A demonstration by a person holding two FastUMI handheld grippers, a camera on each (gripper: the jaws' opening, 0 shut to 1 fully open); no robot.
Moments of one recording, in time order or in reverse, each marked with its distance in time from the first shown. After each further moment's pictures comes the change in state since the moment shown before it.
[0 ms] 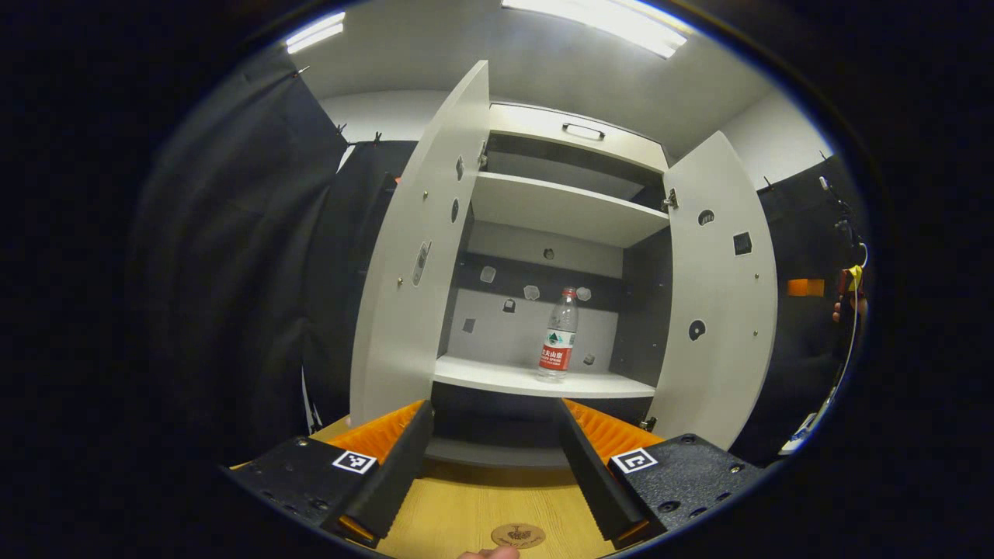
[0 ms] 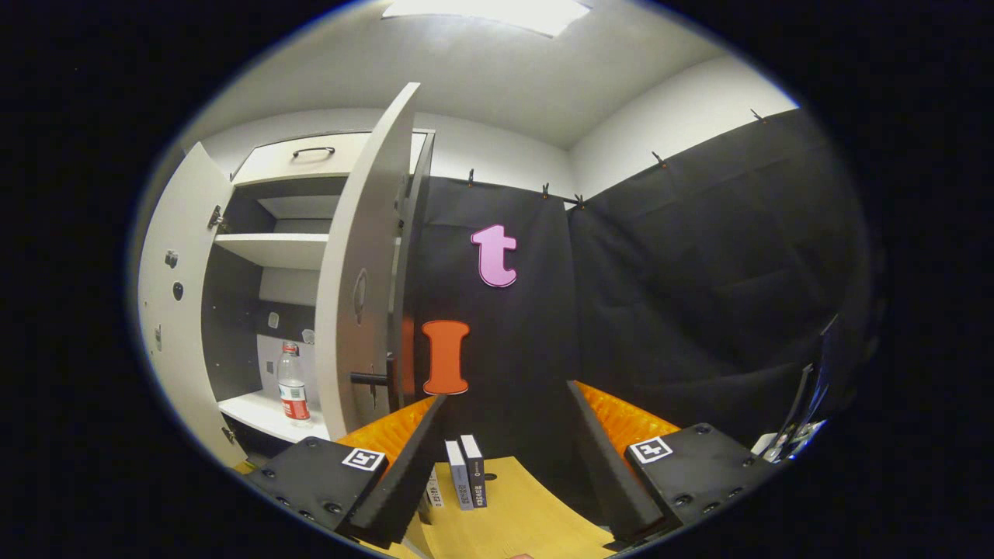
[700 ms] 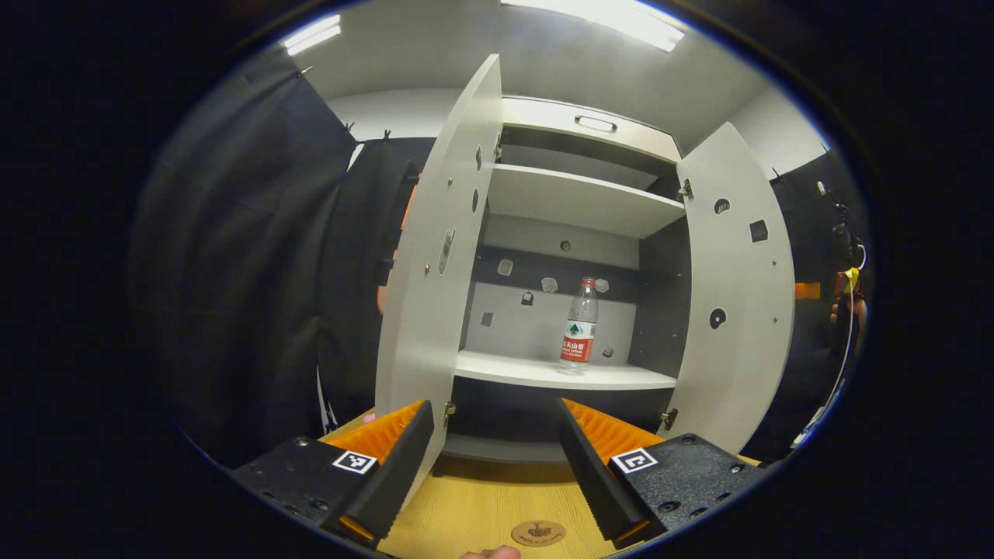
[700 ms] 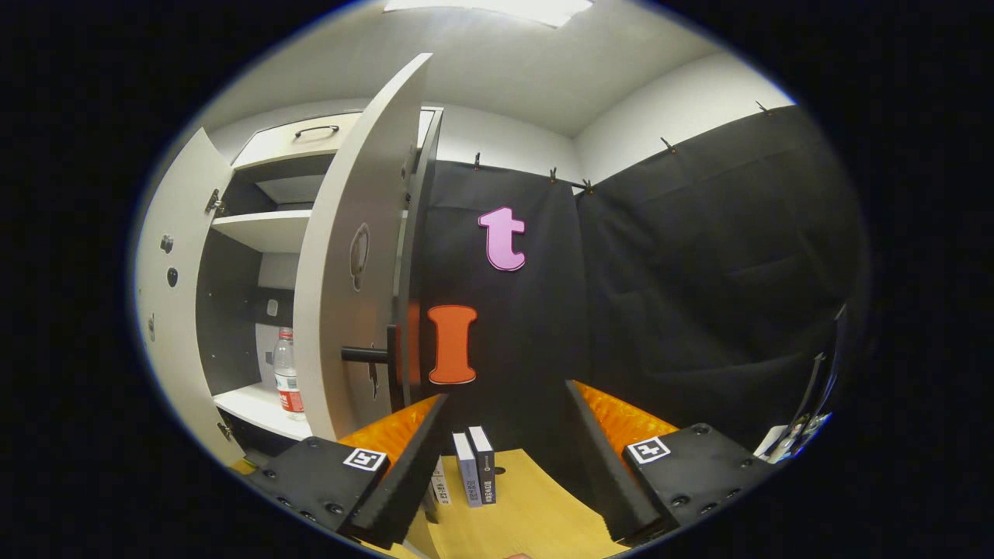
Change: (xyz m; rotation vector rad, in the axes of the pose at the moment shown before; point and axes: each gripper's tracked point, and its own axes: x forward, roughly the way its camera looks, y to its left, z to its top) left arm 0.006 0.017 -0.011 0.015 0.020 0.025; right arm 0.019 0.024 -0.030 -0.002 0.021 0.023
